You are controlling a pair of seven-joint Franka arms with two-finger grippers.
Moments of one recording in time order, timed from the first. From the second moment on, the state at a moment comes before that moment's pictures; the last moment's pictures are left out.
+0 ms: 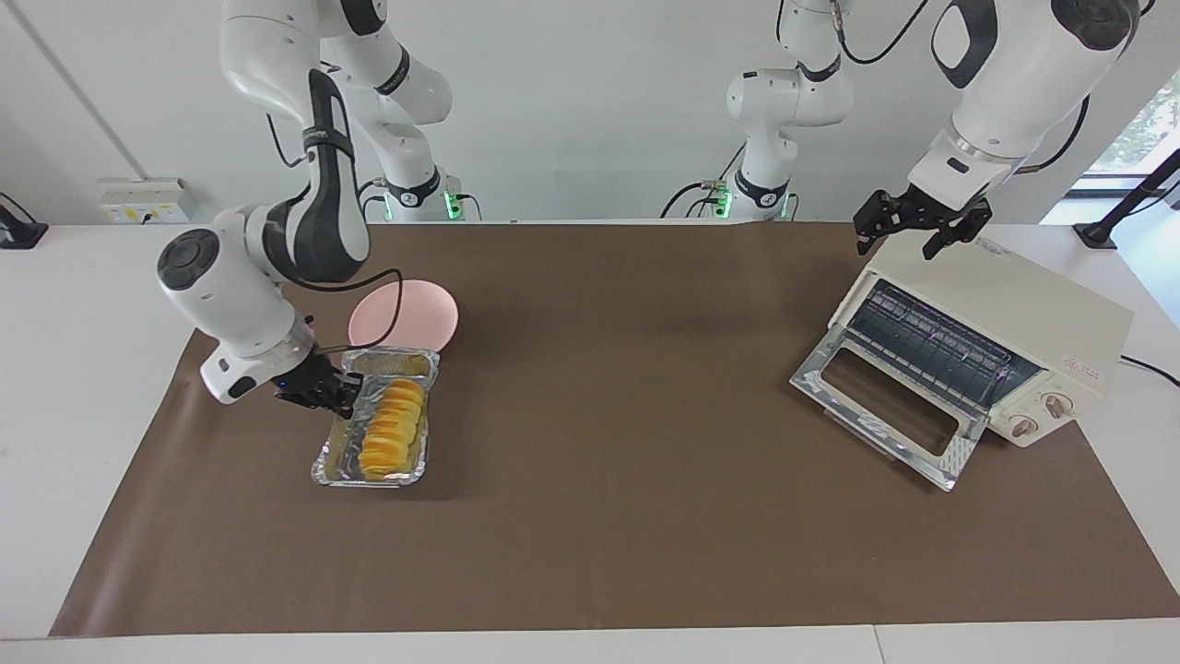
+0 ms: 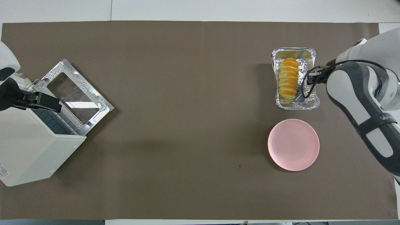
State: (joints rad) left arm -0.12 -0.04 0.03 -1.66 -0.02 1.54 0.07; right arm -0.15 0.36 0.07 -1.76 0.14 2.11 -0.10
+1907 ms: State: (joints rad) left arm -0.11 -0.04 0.04 -1.66 -0.02 1.54 0.07; right arm -0.08 0.36 0.08 -1.89 0.13 2.21 -0.06
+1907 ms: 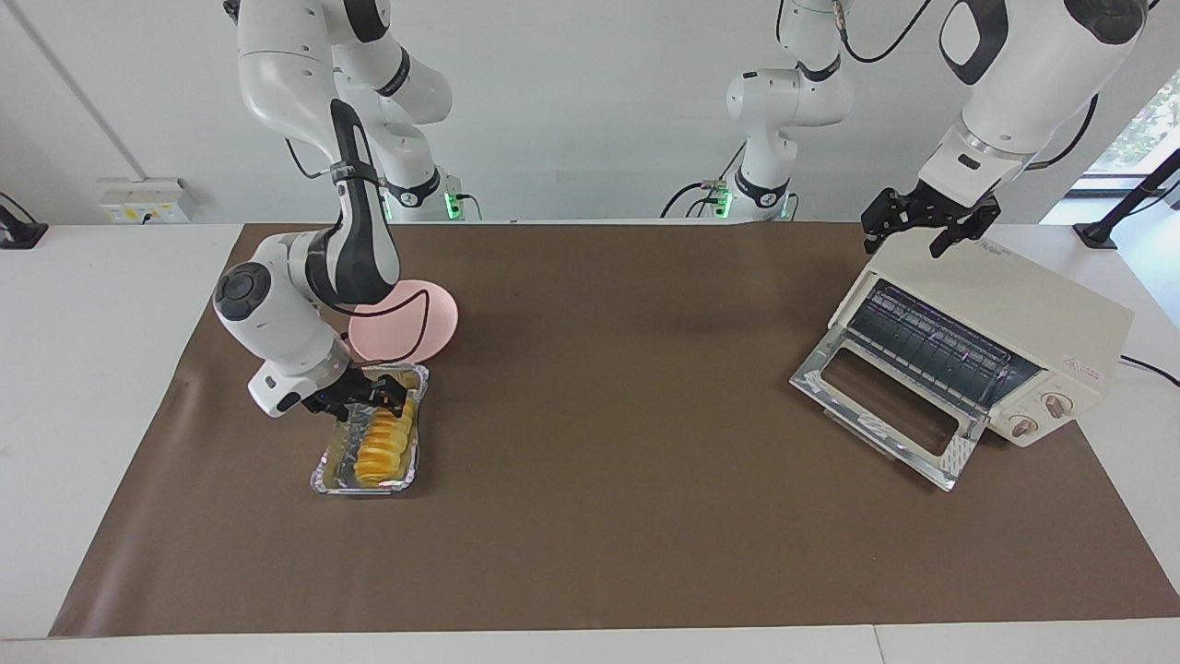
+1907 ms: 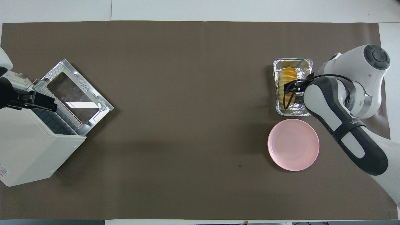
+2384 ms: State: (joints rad) left arm -0.11 -0.04 0.04 -1.66 -0.02 1.54 0.07; right arm -0.06 0.36 0.08 -1.89 0.13 2.22 -0.05
